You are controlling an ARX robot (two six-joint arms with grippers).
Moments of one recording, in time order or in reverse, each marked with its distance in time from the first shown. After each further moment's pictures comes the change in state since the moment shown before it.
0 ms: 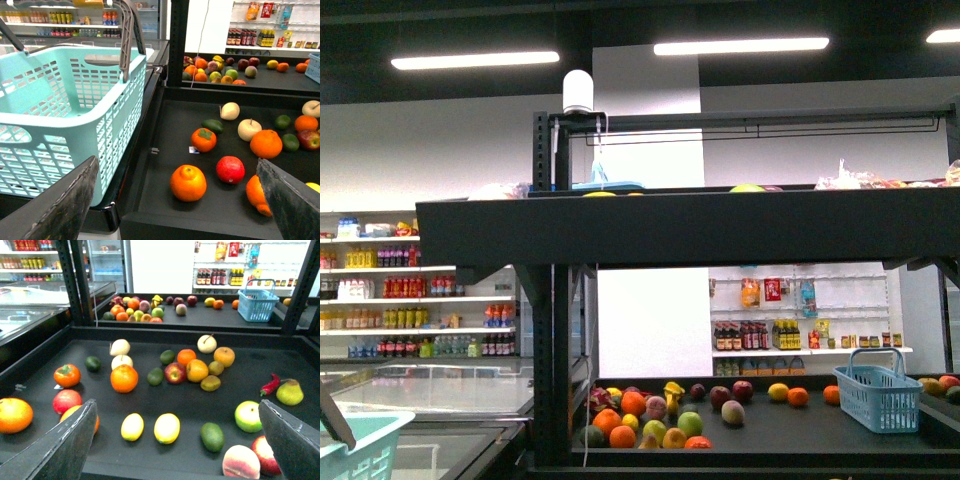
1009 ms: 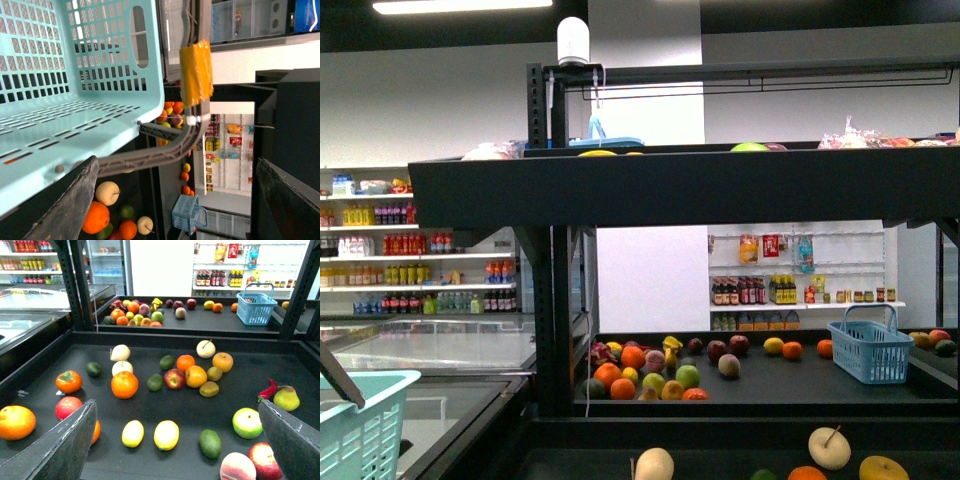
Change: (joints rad) left arm 0.271 1.389 0.930 0.175 0.107 -1.345; right arm 0.000 0.000 0.000 0.000 0.000 0.000
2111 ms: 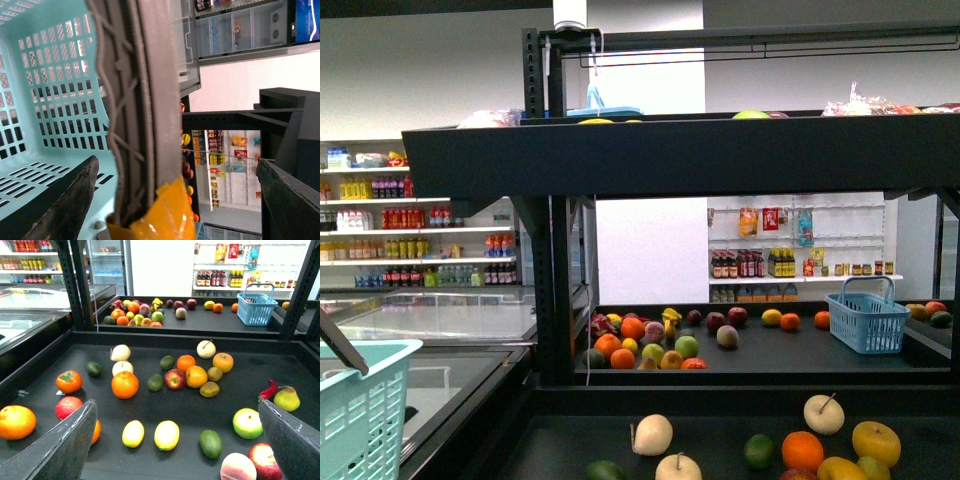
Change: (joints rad) left arm 0.021 0.482 0.487 0.006 -0.034 0.044; right arm 0.000 0.000 0.000 0.000 0.000 0.000
